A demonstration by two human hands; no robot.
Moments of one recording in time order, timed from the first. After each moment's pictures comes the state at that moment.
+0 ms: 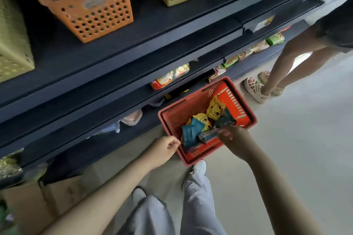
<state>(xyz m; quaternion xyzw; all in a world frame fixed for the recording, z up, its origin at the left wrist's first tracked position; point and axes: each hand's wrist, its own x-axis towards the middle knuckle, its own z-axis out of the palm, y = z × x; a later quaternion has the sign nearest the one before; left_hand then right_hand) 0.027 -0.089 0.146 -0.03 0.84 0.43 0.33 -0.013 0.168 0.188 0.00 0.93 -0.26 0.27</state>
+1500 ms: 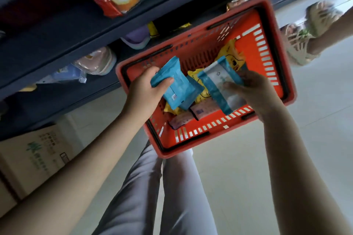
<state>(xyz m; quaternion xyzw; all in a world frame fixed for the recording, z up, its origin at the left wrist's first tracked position) -0.079 -0.018 -0.026 -0.21 0.82 0.52 0.13 -0.135 0.239 -0.031 0.15 0.77 -0.53 0.31</state>
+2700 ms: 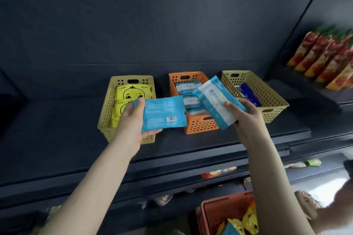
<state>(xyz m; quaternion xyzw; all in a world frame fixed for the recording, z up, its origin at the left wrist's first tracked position) -0.031 -0.348 0.447 -0.32 0.49 0.79 -0.19 -0.147 -0.121 0.452 -0.01 0.62 -0.78 0.09</state>
